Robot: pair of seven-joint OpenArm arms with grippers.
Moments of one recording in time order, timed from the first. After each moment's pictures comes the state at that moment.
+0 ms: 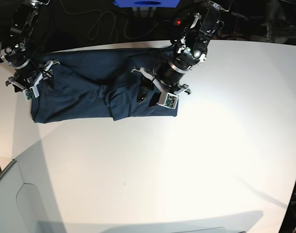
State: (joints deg) left arm 13.9 -8.0 21.5 102.0 -18.4 -4.0 26.1; right arm -19.7 10.7 31.5 101.7 4.8 43.2 -37.9
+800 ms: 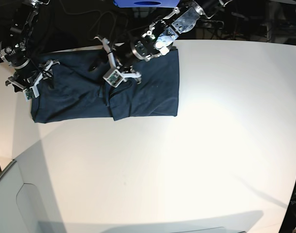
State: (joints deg) left arm 6.9 -7.6 46.5 97.3 -18.8 -4.9 25.8; right arm -19.7 10.6 31.5 101.9 4.8 43.2 -38.0
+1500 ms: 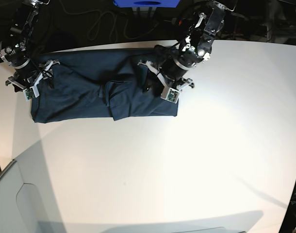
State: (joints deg) left arm 14.9 -10.7 21.5 99.6 -19.0 -4.8 30.2; right arm -19.7 10.6 31.5 101.9 4.8 43.2 -38.1
